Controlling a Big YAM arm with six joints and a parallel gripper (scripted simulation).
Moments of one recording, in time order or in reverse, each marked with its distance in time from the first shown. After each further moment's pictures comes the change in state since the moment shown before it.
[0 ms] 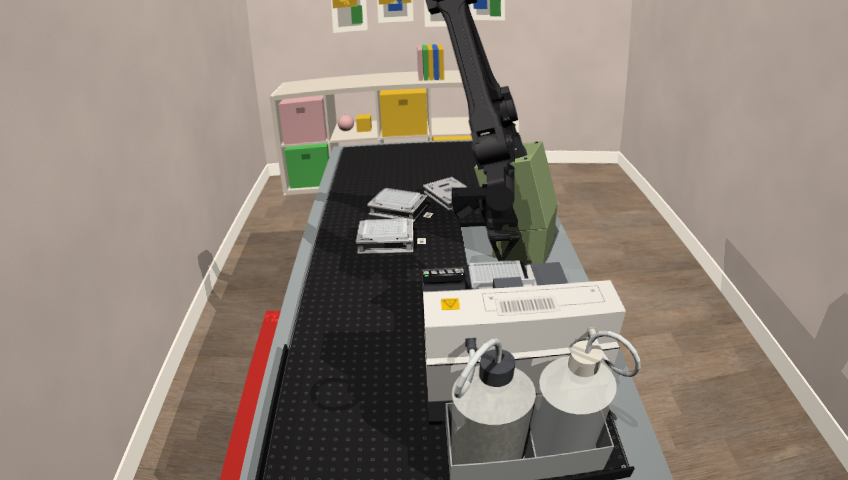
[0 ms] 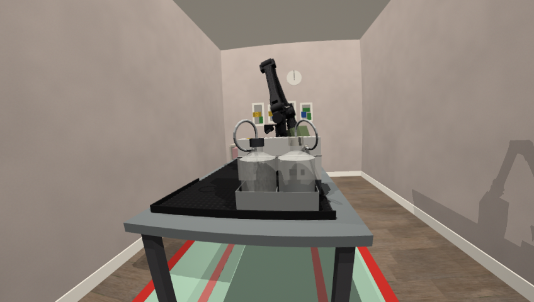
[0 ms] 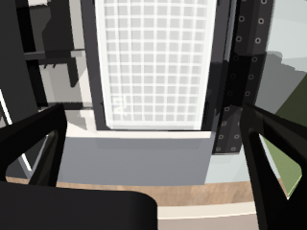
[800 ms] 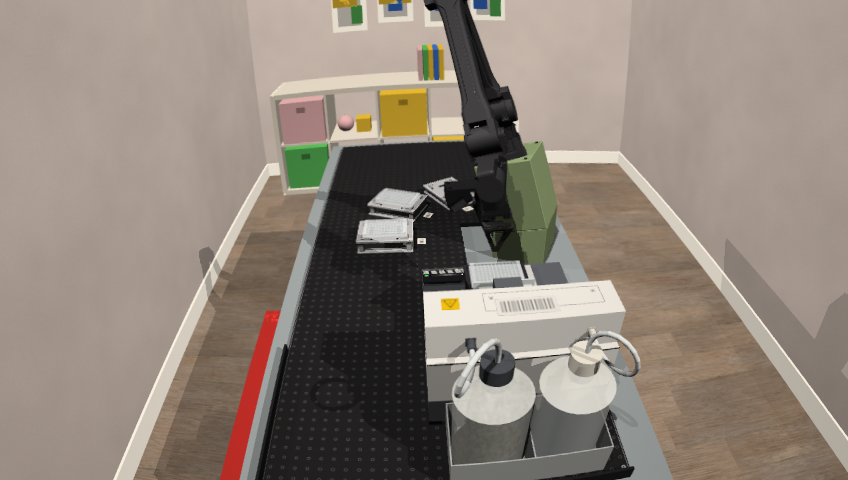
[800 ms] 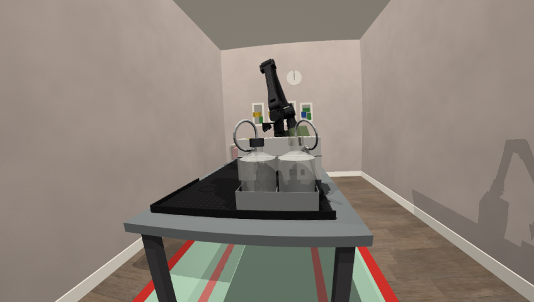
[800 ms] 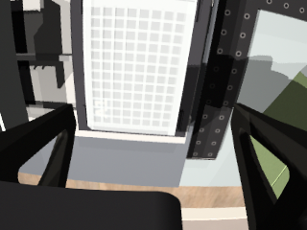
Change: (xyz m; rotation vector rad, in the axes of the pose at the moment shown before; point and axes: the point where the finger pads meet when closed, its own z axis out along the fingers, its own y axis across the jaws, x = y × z) arm -0.014 -0.015 -0.012 0.003 -0.002 -0.080
